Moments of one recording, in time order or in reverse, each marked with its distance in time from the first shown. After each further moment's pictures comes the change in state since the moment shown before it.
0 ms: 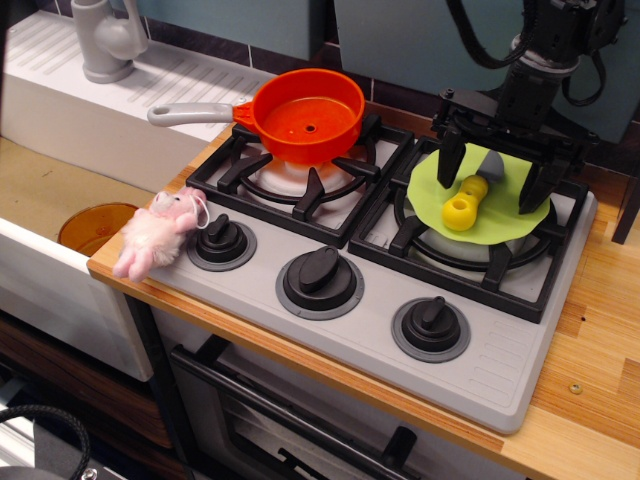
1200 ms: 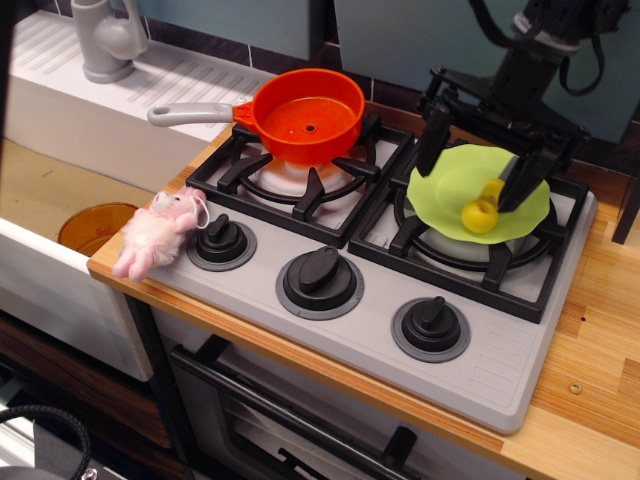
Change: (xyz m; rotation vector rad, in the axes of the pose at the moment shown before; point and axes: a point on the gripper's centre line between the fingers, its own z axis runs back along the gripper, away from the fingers) arm -0.021 0.022 0.026 0.110 0.180 -0.052
